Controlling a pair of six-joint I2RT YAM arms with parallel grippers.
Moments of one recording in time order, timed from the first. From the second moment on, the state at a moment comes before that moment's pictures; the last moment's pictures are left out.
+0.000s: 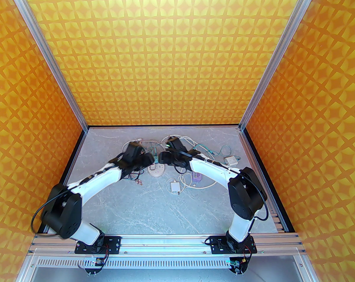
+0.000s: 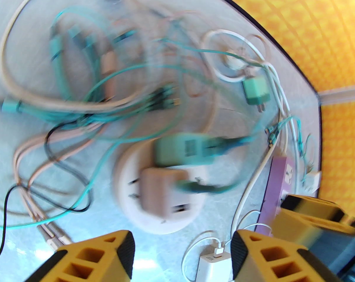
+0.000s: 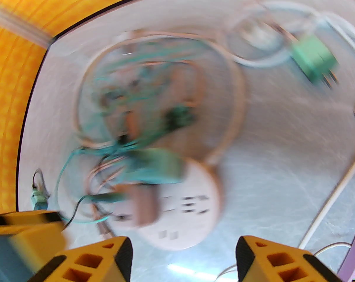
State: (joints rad) left arm -0.56 1.63 1.18 -0.39 -0.01 -0.83; right arm 0.60 1.80 1.27 -0.33 -0.03 0.65
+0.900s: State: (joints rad) left arm -0.64 2.08 1.59 -0.77 -0.24 -0.75; right arm 0.55 1.78 1.11 -0.11 -0.17 0.74
